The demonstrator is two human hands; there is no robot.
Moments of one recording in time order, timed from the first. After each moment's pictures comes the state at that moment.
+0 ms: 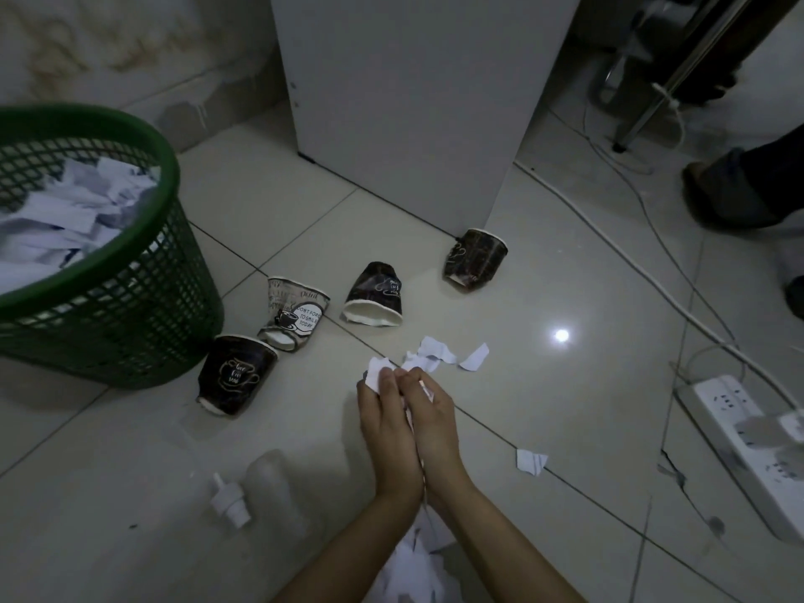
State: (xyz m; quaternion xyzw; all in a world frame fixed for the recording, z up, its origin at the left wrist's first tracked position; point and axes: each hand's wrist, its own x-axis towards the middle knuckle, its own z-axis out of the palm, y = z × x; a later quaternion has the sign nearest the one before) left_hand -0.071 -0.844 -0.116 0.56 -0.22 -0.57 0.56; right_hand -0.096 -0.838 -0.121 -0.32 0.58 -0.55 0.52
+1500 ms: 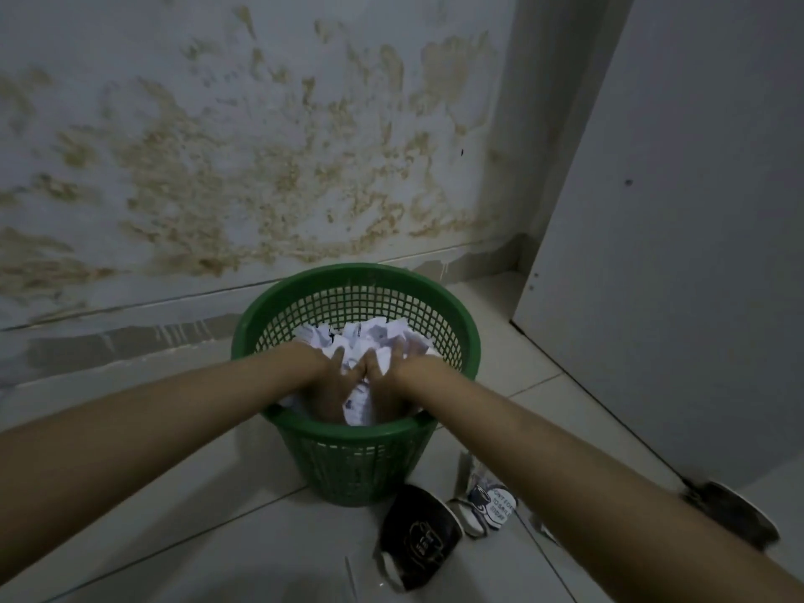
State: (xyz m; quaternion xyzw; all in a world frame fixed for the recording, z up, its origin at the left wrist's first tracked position) left_hand 0.242 -1.047 -0.032 0.65 -0.65 -0.18 -0.35; right_hand 0.126 -1.057 -0.008 -0.84 0.45 0.27 0.14
